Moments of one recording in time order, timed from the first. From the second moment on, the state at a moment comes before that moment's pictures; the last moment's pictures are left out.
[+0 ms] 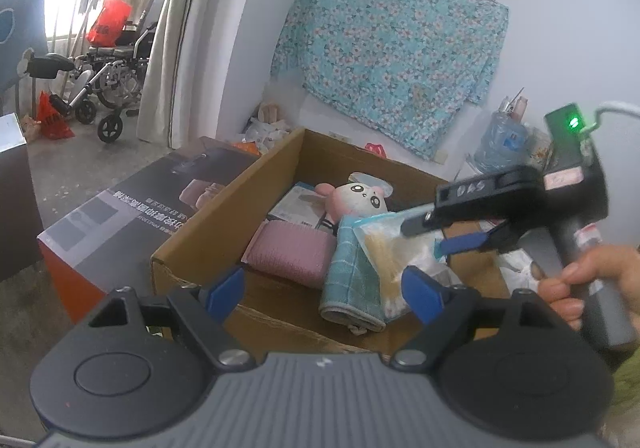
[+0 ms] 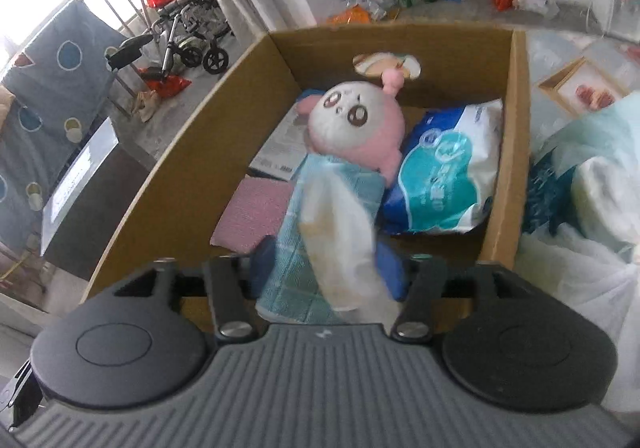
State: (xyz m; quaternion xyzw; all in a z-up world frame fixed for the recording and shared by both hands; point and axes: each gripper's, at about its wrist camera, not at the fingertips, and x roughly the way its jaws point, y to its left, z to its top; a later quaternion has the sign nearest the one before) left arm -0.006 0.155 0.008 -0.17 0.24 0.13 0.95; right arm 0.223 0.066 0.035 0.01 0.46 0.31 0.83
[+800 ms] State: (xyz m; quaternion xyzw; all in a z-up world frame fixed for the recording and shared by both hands) left arm -0.013 0.161 0.000 -0.18 0.24 0.13 0.94; right arm 0.294 0.127 0.018 -0.03 0.47 0.29 0.83
